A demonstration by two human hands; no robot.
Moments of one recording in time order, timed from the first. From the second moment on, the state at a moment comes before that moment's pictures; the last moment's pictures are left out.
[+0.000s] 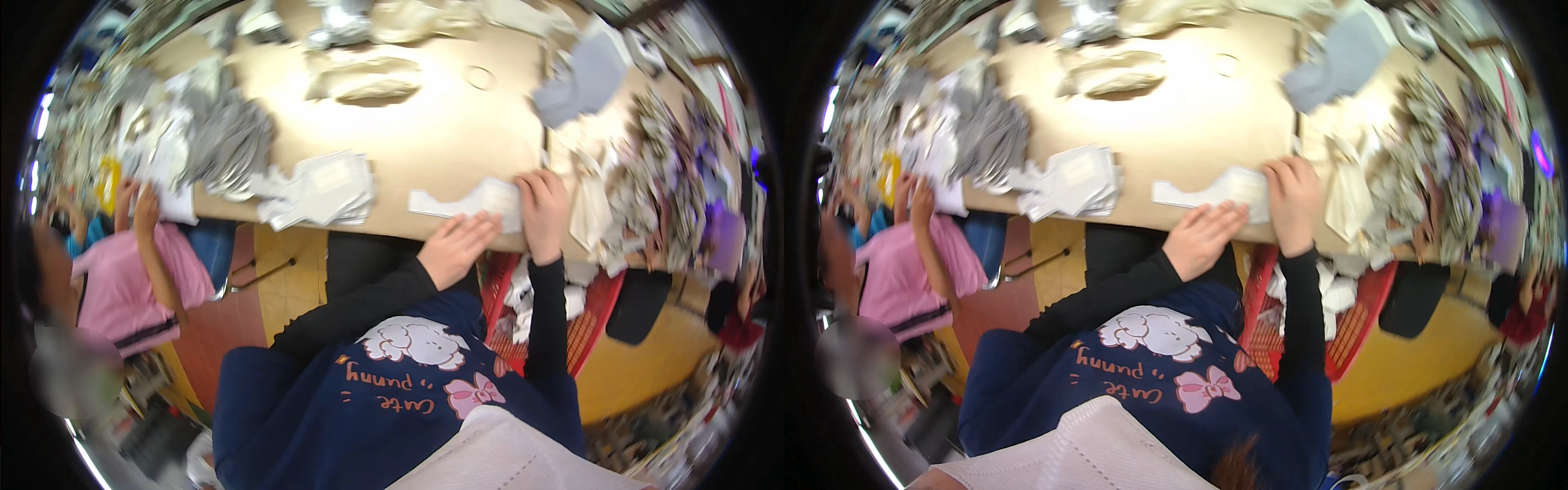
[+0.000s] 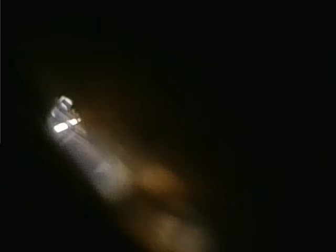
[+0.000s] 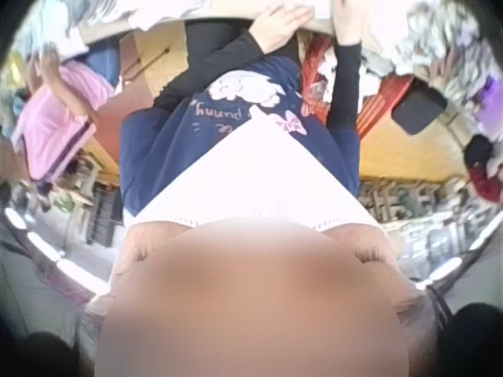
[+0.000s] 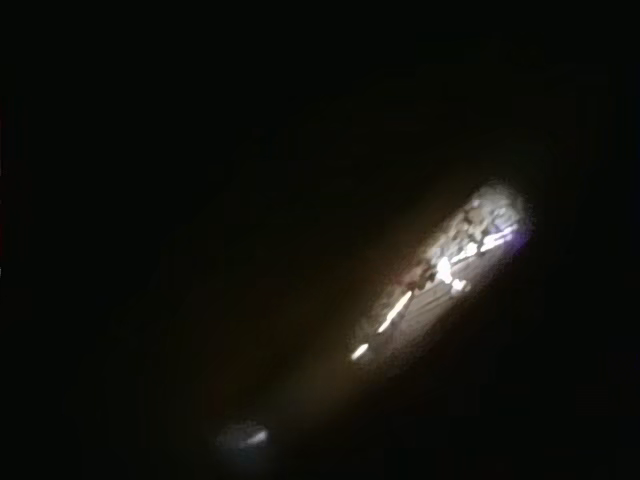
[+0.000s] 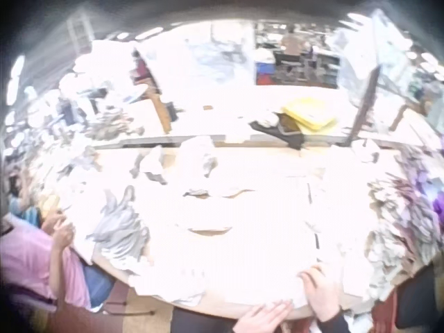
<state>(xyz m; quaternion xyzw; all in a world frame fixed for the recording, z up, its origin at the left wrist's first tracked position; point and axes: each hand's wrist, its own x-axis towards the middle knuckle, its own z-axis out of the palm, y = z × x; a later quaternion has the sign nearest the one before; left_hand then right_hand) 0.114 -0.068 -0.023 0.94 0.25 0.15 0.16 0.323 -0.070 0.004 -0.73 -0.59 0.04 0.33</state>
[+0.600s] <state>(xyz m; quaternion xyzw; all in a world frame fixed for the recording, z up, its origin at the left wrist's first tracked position) -0.013 -0.067 -0.019 0.10 0.60 0.57 0.55 0.218 0.007 0.051 -0.52 -0.54 0.50 0.43</state>
